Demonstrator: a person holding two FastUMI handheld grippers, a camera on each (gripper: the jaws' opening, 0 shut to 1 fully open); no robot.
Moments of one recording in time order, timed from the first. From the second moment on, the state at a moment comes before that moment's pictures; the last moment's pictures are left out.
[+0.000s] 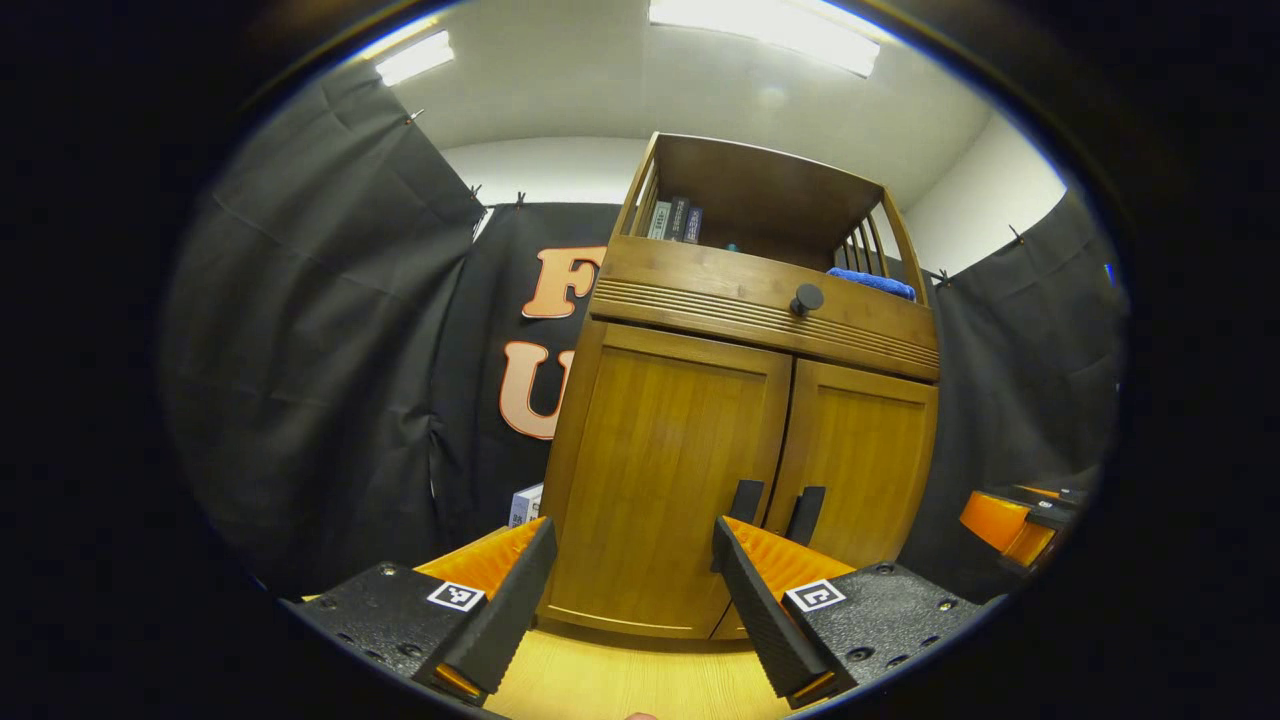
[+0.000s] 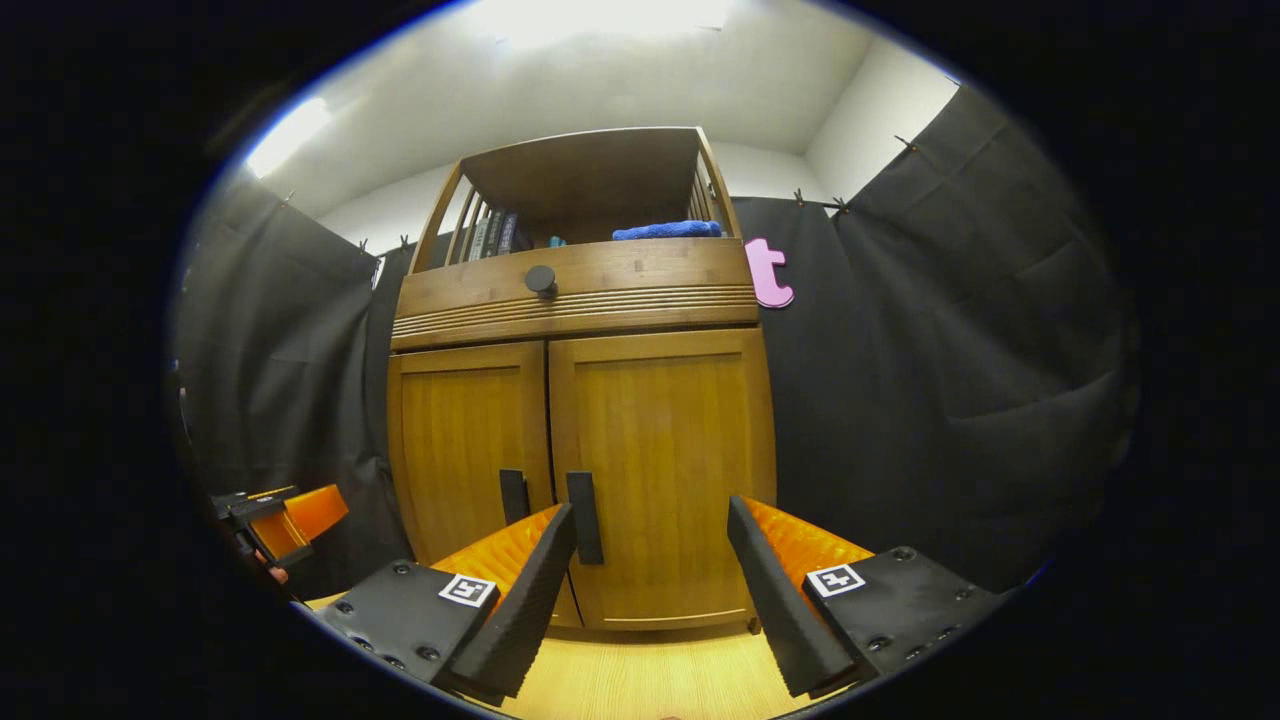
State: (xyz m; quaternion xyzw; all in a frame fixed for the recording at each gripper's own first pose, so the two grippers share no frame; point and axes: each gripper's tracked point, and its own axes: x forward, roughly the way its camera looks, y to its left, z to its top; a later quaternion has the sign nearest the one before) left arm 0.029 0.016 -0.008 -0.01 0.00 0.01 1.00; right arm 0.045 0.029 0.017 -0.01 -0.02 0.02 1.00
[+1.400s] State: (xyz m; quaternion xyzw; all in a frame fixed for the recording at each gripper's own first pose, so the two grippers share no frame) left arm 0.050 0.037 -0.003 0.01 -0.02 0.05 1.00; right arm 0.245 0.085 -0.097 -0.03 0.10 0.05 0.99
